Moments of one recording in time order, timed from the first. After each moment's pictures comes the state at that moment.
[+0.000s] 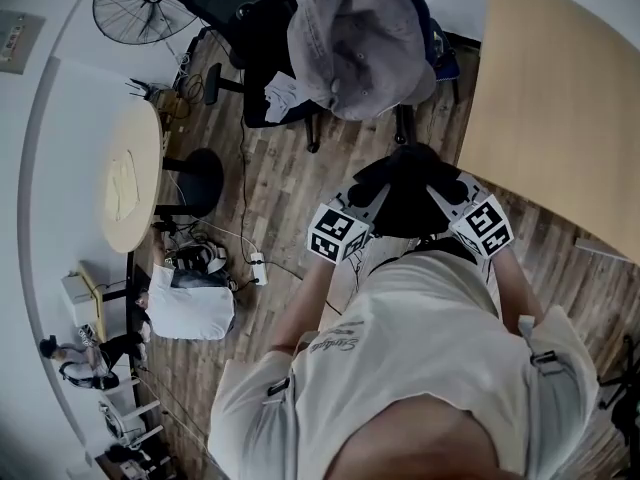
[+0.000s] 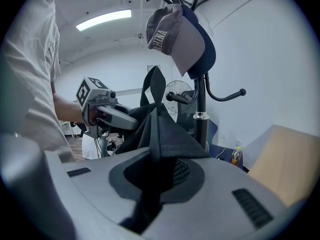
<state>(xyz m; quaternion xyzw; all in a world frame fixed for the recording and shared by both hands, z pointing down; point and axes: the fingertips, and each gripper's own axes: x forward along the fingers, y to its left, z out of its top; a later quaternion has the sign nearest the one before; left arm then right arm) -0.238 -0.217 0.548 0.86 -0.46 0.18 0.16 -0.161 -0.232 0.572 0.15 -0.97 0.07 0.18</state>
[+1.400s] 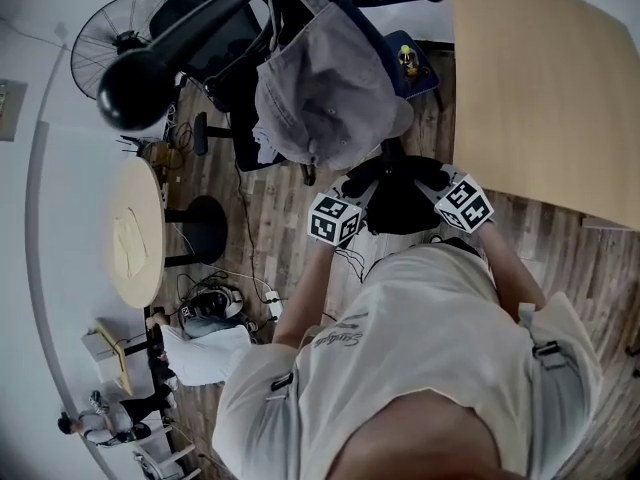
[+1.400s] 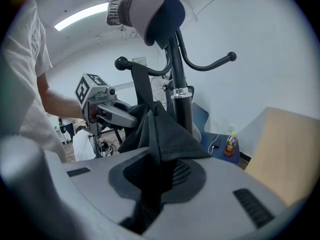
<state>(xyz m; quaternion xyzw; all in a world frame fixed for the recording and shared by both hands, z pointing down) -0.269 -0.297 0.613 0.86 -0.40 0.23 0.20 -0.183 -0.301 0.637 0.19 -0.95 0.14 0.22</state>
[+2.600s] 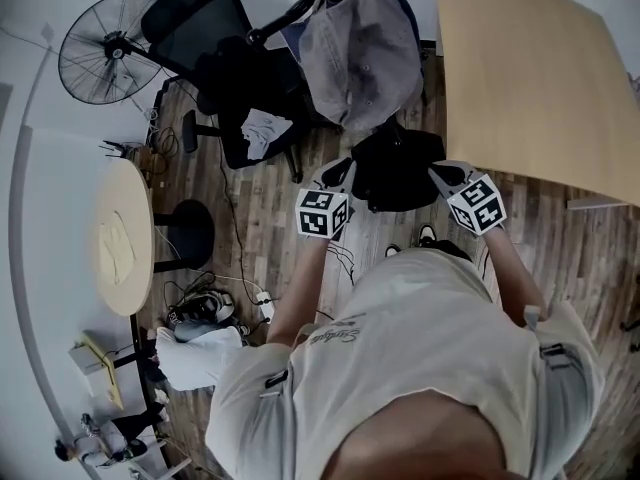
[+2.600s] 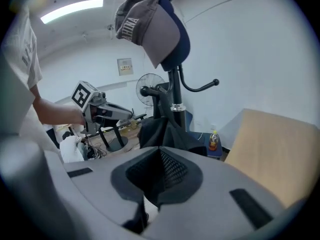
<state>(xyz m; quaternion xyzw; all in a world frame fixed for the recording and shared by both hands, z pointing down) -0.322 -0.275 0.558 0.83 -0.48 0.20 0.17 -0.151 -0.258 0.579 0.30 -0.92 0.15 0.22</state>
